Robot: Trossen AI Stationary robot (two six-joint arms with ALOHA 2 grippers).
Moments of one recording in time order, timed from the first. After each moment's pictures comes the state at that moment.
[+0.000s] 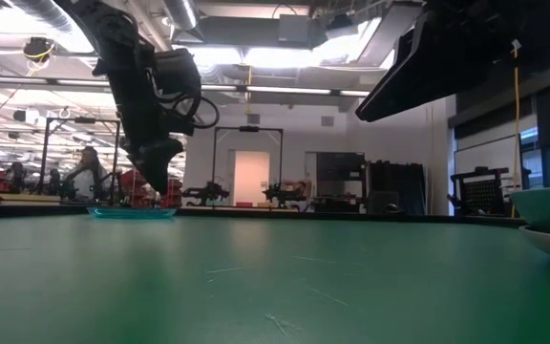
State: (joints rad) left arm 0.46 1.42 0.76 -0.50 -0.33 -0.15; right arm 0.56 1.63 0.97 -0.20 0.65 0.29
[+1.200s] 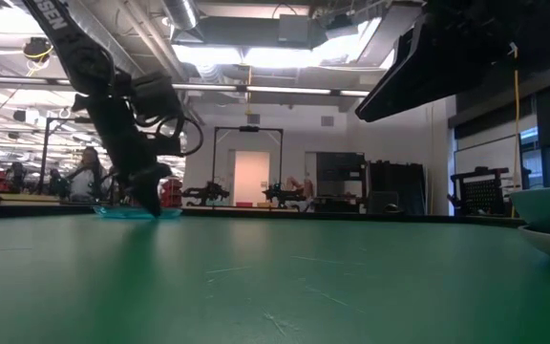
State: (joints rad) left arm 0.56 1.42 0.51 -0.12 -0.22 -0.08; right arm 0.56 1.63 0.97 -0.21 0.67 0.28
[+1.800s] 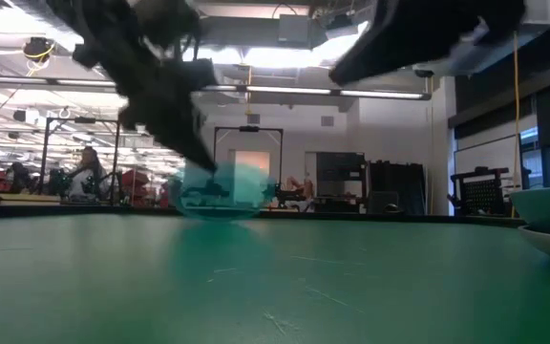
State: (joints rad) left arm 0.07 1.42 0.68 -0.09 -0.14 0.09; right arm 0.54 1.63 1.03 -0.16 0.68 0.06
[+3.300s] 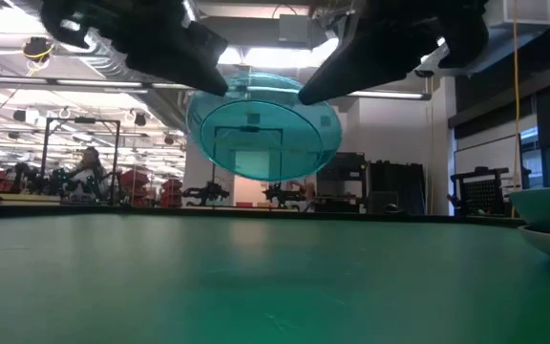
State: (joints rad) left arm -0.27 1.44 0.82 -0.04 -0.10 0.21; right arm 0.43 1.69 1.05 -0.06 0.45 -0.10
